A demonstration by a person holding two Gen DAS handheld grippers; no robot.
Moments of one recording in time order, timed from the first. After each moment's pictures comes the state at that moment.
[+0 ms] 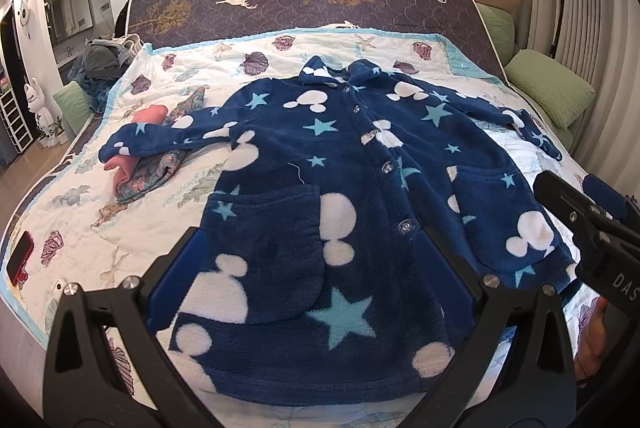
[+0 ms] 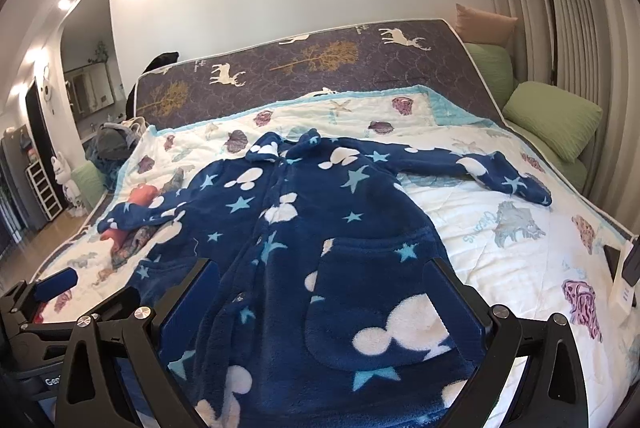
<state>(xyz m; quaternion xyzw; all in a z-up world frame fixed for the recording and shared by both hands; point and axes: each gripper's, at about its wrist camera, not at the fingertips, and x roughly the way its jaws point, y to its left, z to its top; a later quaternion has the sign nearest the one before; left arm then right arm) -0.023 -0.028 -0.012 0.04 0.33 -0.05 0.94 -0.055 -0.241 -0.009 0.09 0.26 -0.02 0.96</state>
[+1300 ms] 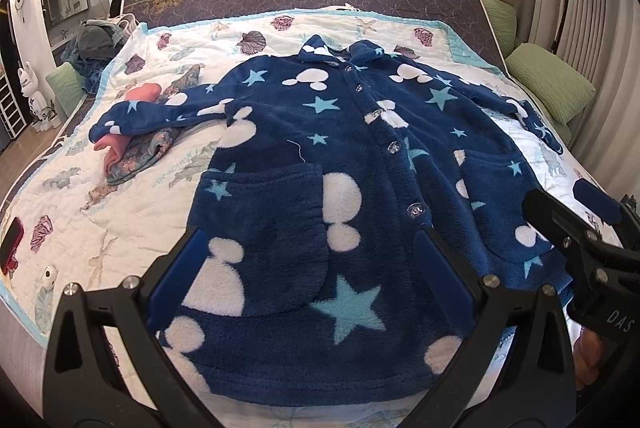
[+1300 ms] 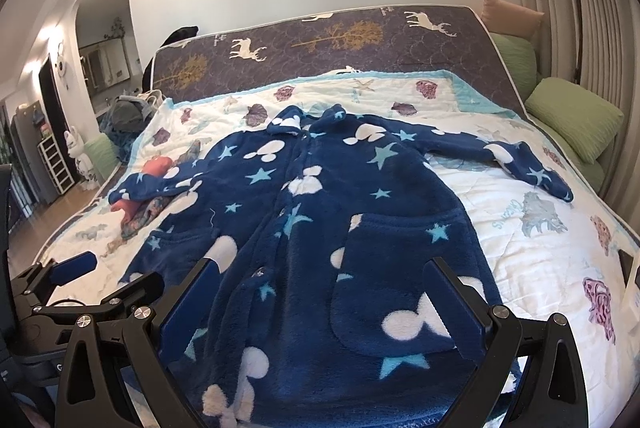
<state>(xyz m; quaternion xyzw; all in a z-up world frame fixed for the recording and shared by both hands) -0.012 -0.019 -0.030 0.03 0.37 -0.05 0.93 -0.047 -0.219 -0.023 0.07 0.29 0.02 0.95</state>
